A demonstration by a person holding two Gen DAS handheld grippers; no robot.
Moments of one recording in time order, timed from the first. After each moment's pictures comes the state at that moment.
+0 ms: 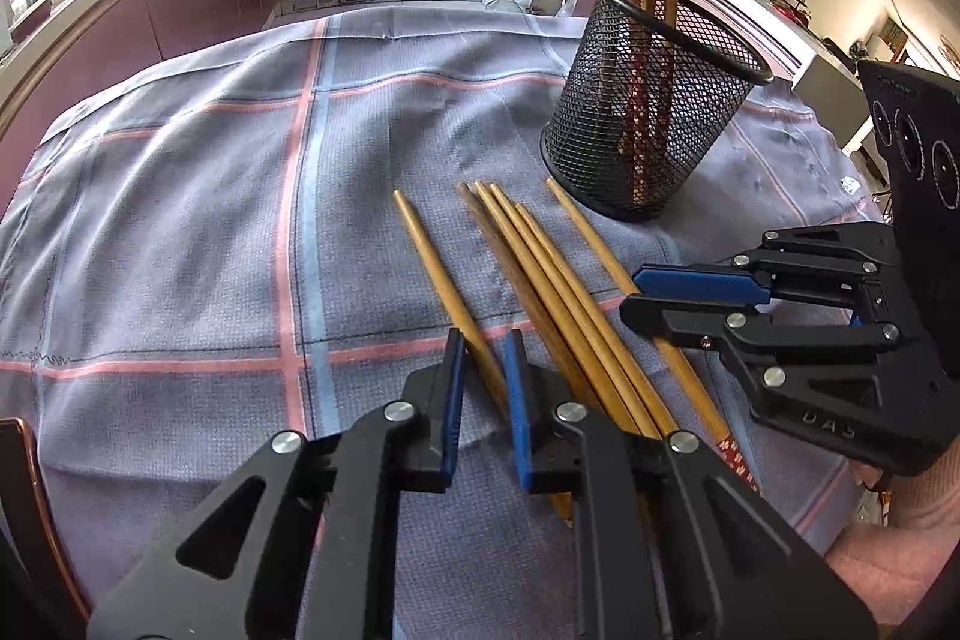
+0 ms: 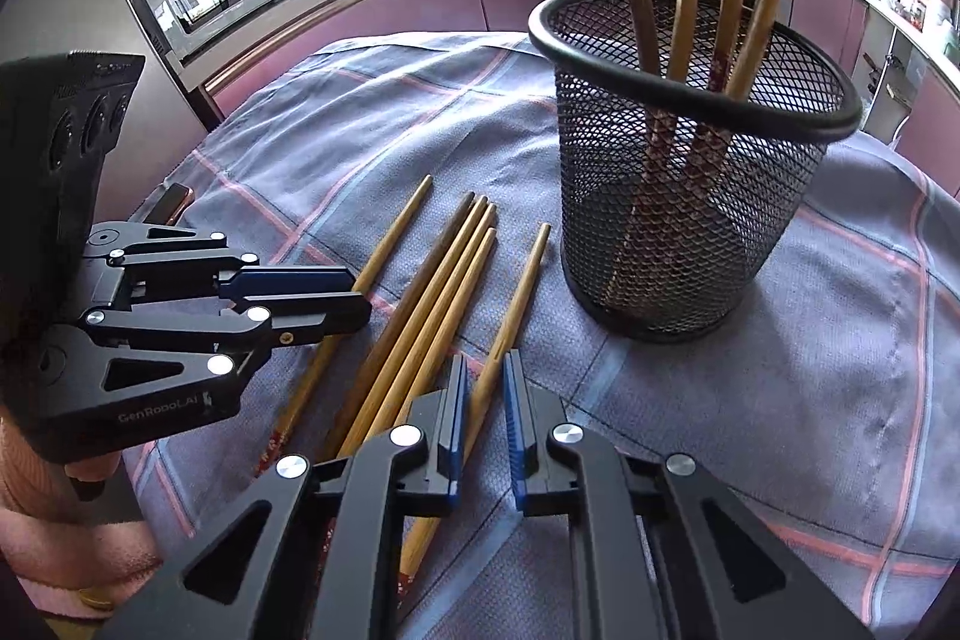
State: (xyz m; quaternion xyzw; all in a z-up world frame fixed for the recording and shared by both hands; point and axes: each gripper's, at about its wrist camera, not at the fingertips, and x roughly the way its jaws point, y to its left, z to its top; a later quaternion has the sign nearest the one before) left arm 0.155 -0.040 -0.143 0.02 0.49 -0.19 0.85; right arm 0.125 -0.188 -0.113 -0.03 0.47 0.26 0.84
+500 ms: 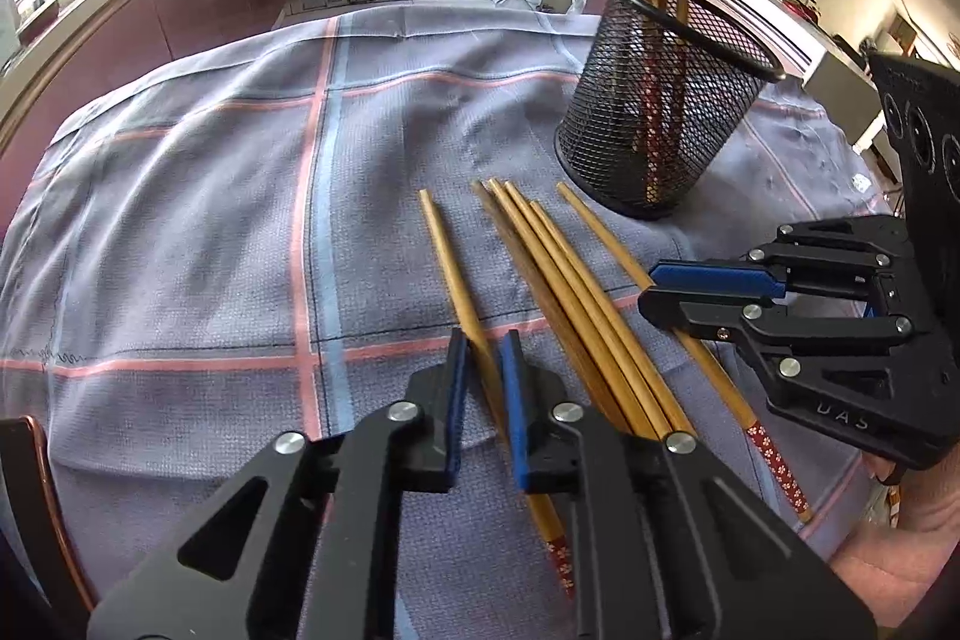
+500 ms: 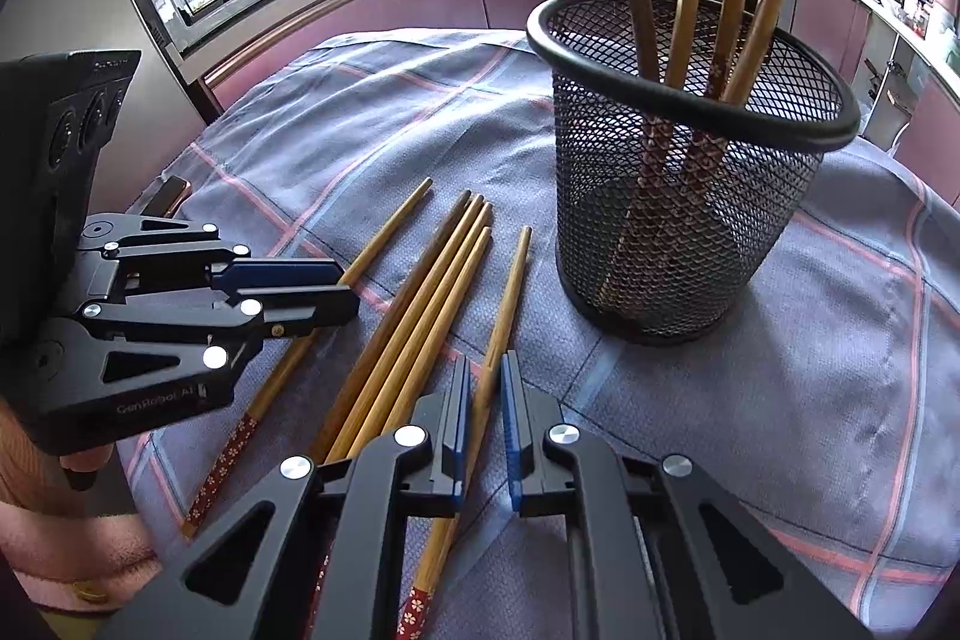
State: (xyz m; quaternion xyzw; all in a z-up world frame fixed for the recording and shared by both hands) left arm 0.155 -0.038 -0.144 0.02 0.49 -0.18 0.85; right arm 0.127 -0.186 -0.112 -0.04 0.48 0.26 0.84
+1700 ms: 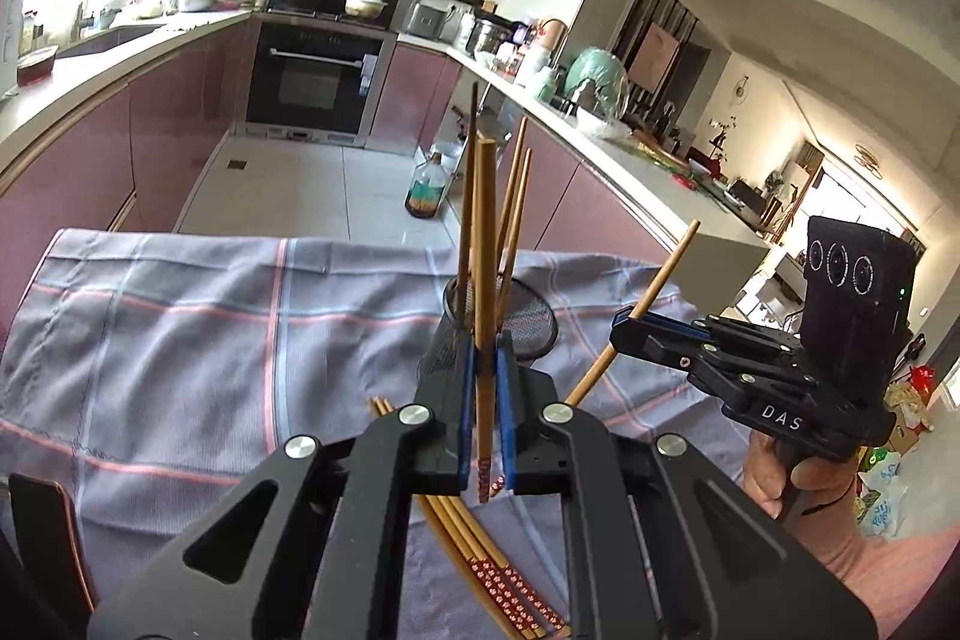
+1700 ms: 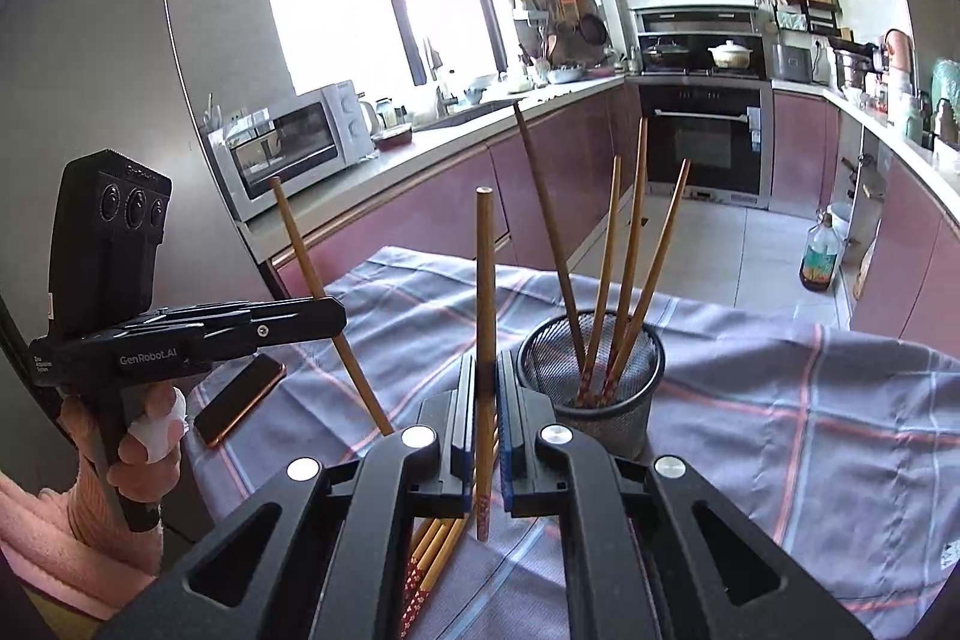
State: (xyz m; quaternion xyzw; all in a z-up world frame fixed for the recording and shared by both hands) left arm 0.104 -0.016 0.012 -0.10 0.31 -0.27 0.90; right arm 0.083 -0.247 0.019 0.03 0.29 0.28 0.92
